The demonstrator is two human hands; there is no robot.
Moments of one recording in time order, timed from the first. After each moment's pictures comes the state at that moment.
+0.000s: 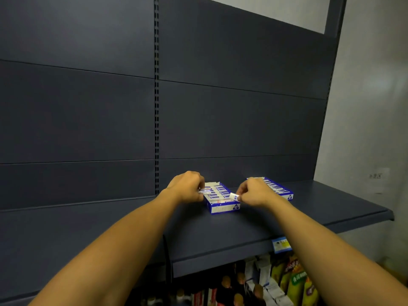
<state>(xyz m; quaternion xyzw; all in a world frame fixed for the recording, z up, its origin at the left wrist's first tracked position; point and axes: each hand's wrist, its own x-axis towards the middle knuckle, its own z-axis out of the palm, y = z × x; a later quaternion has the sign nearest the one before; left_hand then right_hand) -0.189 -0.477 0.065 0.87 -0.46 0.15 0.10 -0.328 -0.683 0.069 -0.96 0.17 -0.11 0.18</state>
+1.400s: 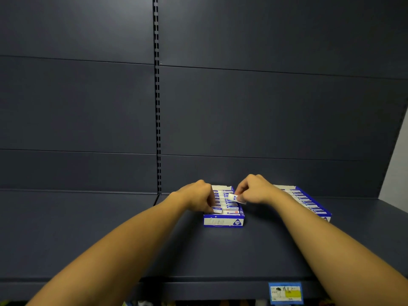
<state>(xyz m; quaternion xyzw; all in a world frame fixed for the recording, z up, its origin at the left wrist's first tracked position) -0.151 -0.571 0.039 0.92 -0.38 0.00 0.06 -0.212 -0.784 0.061 -0.97 -0.01 -0.05 0.22</state>
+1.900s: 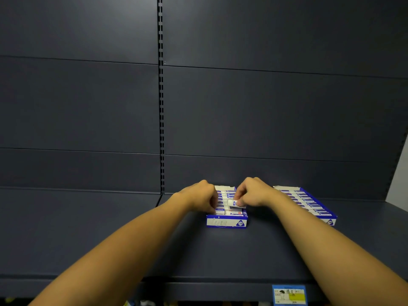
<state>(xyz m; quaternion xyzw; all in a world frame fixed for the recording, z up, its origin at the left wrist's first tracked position) -0.151 -0.571 0.037 0.91 -0.40 0.01 0.05 -0.203 -0.776 0.055 -0.98 -0.02 -0.02 0.20</state>
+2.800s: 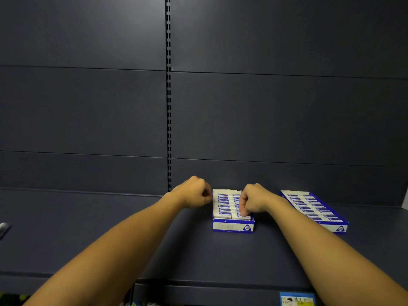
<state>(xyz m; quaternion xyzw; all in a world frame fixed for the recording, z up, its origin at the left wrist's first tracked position) -0.139 -0.535 0.043 0.93 -0.35 0.10 0.10 -0.187 -0.768 0.046 -0.99 -0.01 0.02 0.16</state>
